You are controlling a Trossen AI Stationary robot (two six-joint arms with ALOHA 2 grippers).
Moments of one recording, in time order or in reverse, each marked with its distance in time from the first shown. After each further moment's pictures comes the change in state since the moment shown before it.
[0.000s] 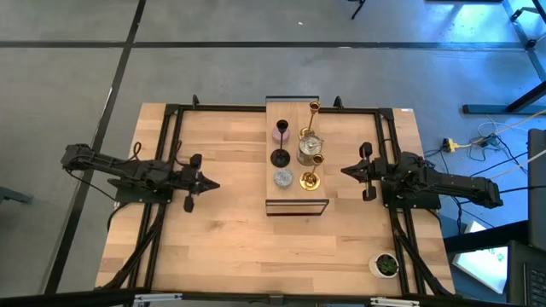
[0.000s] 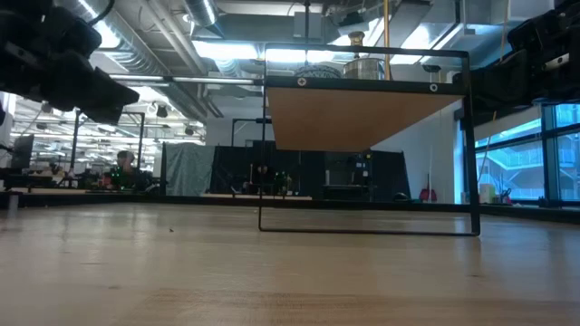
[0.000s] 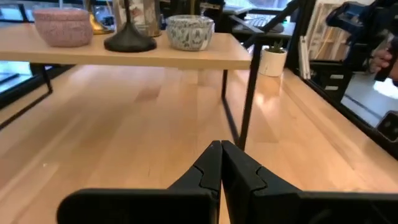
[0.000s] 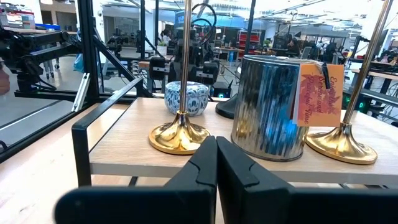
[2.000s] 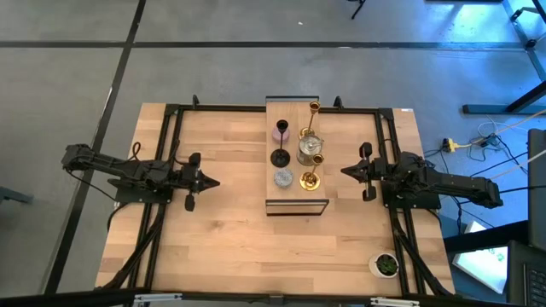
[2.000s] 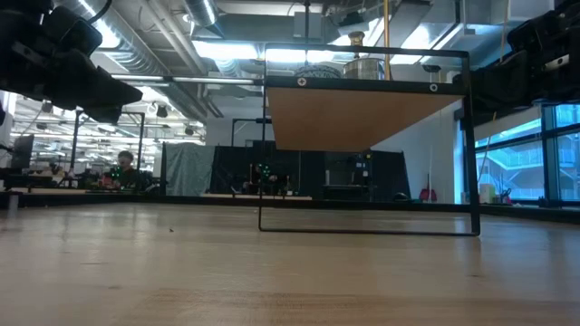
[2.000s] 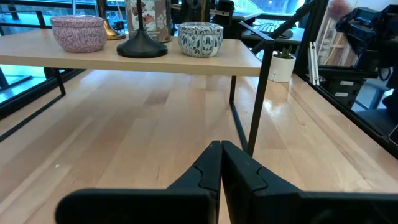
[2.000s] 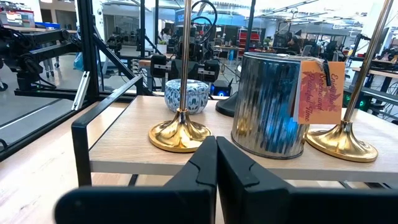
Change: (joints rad) left arm 0.000 -0.005 0.000 0.006 -0.042 -0.002; right arm 0.000 0.000 0.000 -0.007 0.000 0.000
